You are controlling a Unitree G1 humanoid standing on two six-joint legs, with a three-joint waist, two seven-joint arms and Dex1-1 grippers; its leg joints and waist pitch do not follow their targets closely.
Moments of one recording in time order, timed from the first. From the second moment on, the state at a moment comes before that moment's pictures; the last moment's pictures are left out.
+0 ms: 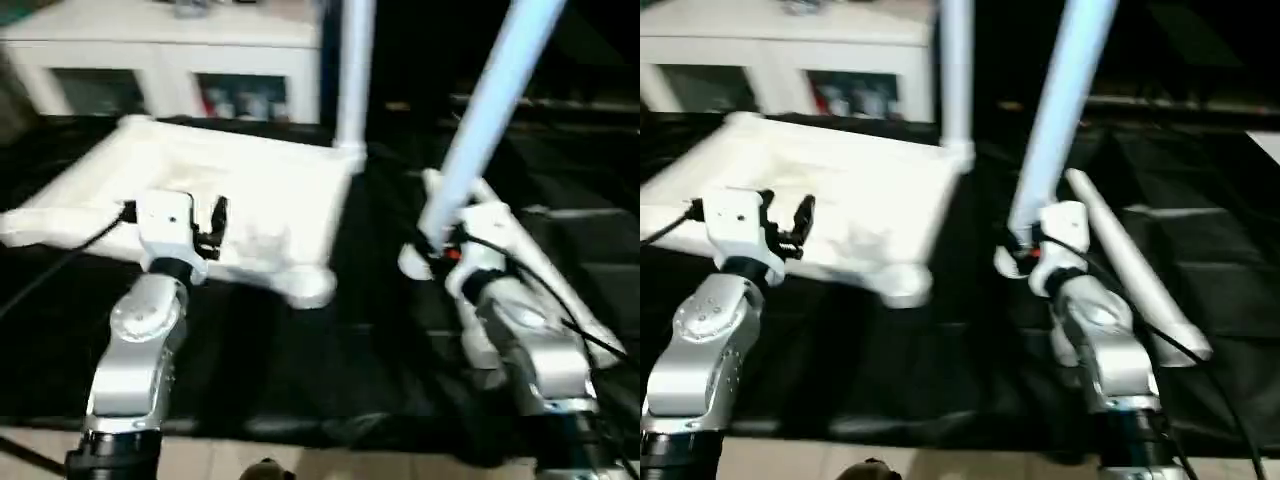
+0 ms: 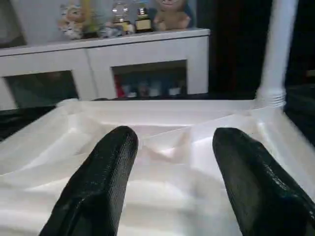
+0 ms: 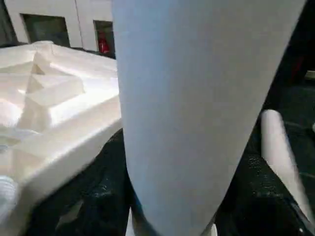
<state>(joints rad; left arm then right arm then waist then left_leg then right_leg) -0.21 0.17 0.10 -0.13 -0.04 0.30 -0.08 -0.29 -0.20 -0.03 0.08 0.16 0.27 0.34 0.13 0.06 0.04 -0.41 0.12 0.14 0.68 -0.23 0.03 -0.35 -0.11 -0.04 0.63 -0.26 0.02</state>
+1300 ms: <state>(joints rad) -0.25 0.16 0.05 -0.12 0.02 0.30 -0.04 -0.32 -0.21 -0.03 0.13 0.15 0.25 0.33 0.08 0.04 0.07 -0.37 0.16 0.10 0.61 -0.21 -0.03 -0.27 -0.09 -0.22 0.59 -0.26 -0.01</state>
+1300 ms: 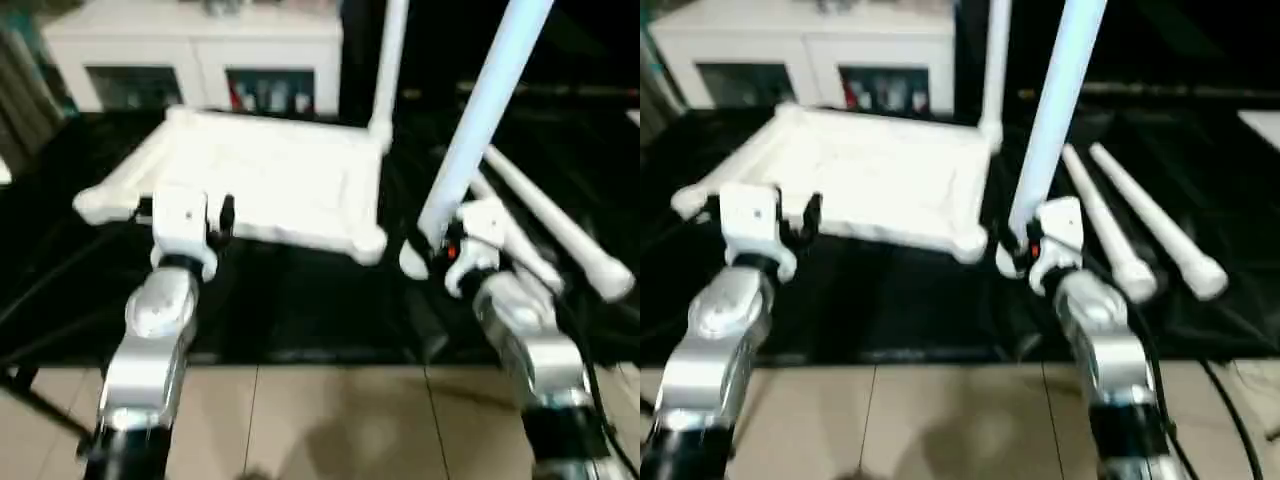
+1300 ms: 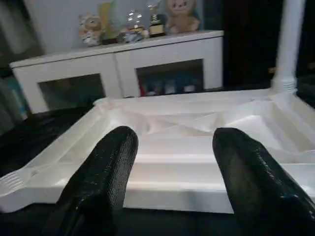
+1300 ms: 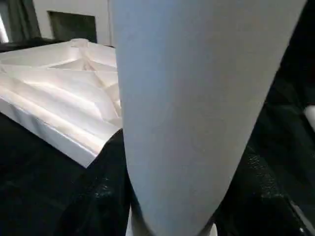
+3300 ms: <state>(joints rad) -0.76 0.33 -0.40 0.81 0.01 -0.05 -1.20 -0.27 -0.41 -0.01 0.05 0.28 0.32 0.70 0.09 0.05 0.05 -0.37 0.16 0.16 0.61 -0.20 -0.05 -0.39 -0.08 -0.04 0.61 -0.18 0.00</state>
